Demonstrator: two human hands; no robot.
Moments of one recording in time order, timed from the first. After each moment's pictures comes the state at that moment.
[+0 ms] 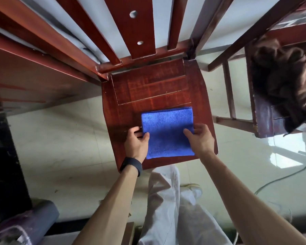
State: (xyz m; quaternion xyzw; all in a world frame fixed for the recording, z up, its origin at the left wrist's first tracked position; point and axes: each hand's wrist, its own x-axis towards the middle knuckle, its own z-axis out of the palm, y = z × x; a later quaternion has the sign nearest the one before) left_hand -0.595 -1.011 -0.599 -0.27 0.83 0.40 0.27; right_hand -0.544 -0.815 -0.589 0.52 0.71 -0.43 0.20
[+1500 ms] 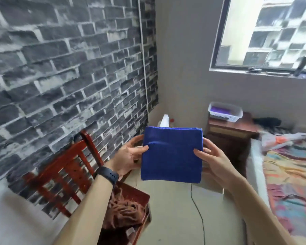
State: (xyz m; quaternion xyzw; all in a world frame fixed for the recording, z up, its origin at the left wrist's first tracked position) left_hand -0.398 -0.486 0.031 0.35 0.50 0.50 0.62; right_hand -0.111 -0.435 0.023 0.40 0.53 -0.65 -0.38
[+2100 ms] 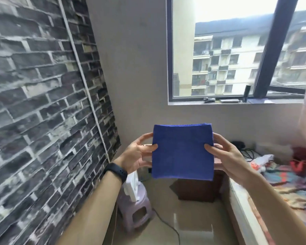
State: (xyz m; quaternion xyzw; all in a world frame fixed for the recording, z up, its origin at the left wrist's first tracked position) left_hand -0.333 -0.074 0.114 0.50 0.39 0.41 0.65; right_hand -0.033 -0.131 0.110 0.44 0.52 -0.51 -0.52
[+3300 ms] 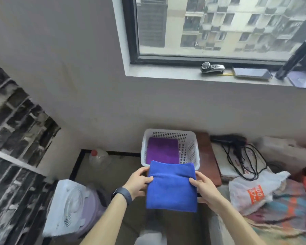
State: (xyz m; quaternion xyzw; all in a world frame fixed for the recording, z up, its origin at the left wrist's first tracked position) left_hand -0.079 0.444 -0.183 0.31 0.61 0.18 0.70; right_hand 0.176 0.397 -0.176 0.68 0.29 -0.61 -0.28
